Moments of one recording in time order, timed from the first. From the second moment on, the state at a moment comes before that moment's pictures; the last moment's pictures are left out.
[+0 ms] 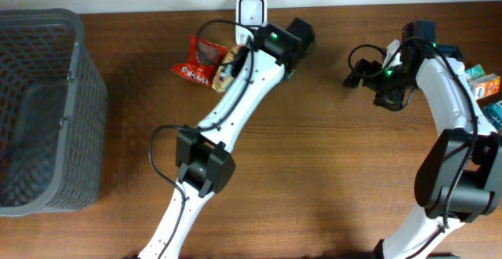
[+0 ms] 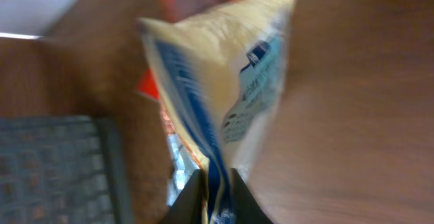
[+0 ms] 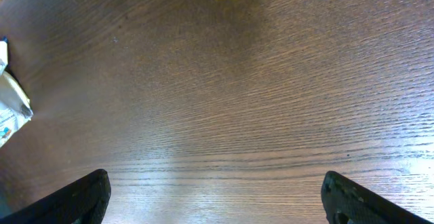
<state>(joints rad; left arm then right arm) -0.64 2.55 2.66 -1.61 -0.69 -0.32 -0.17 1.95 1.58 -0.99 -0.39 0.28</state>
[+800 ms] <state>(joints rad) -0.43 2.46 2.37 -1.19 -0.14 -0.36 -0.17 1.95 1.58 -0.99 -0.39 0.28</state>
